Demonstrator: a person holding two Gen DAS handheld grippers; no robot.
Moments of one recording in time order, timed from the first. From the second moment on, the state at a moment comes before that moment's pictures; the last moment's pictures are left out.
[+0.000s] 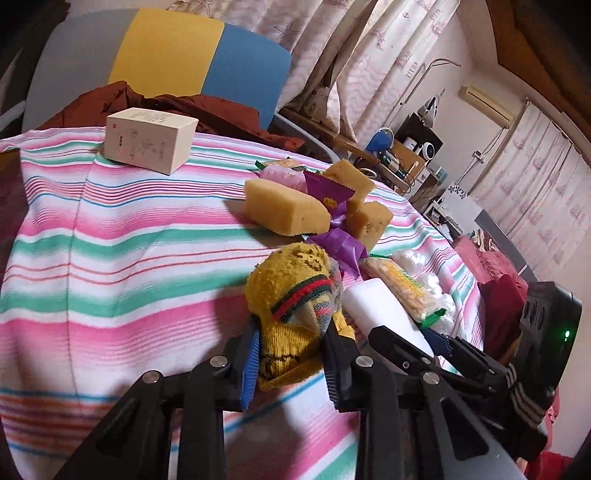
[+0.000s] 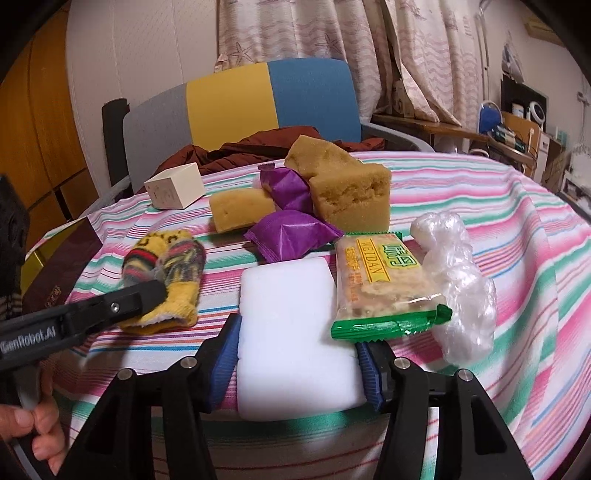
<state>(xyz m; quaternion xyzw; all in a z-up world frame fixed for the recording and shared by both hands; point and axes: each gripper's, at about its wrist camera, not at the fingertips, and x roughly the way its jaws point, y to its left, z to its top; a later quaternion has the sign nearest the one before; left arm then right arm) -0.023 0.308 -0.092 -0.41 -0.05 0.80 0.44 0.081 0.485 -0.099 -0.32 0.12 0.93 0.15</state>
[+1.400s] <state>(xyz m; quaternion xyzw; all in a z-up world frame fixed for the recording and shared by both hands) -0.002 0.015 -0.025 -0.36 -0.12 0.89 0.25 0.051 0.271 -0.014 -0.32 0.16 0.93 -0.09</state>
